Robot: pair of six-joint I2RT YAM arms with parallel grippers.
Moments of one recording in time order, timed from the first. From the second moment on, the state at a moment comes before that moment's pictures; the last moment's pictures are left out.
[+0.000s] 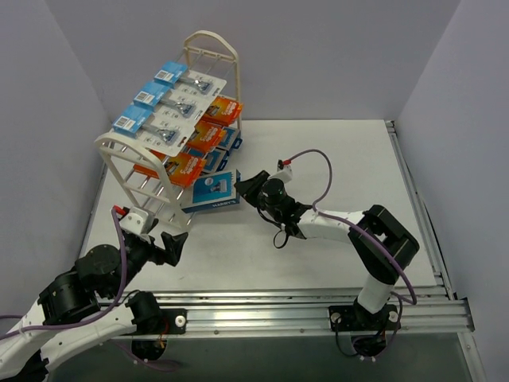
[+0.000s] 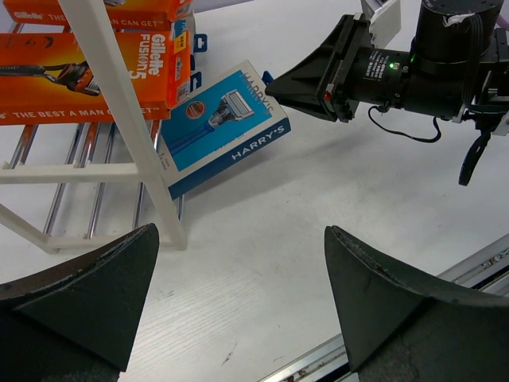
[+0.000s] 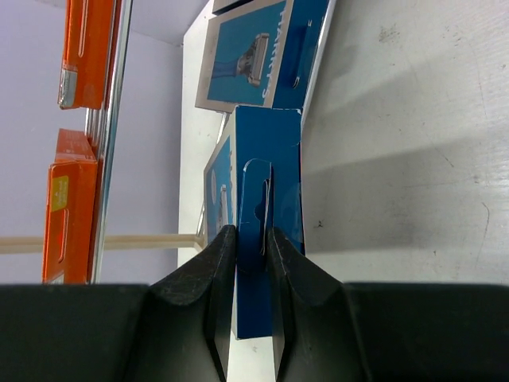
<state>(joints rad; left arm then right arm) -1.06 0.35 0.86 -0.71 -0.58 -0.19 0.79 1.72 0.88 0.55 0.24 1.16</state>
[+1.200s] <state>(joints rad) -1.11 0.33 0.86 -0.71 -0.60 -0.19 0.93 2.05 0.94 0.81 0.49 1.39</state>
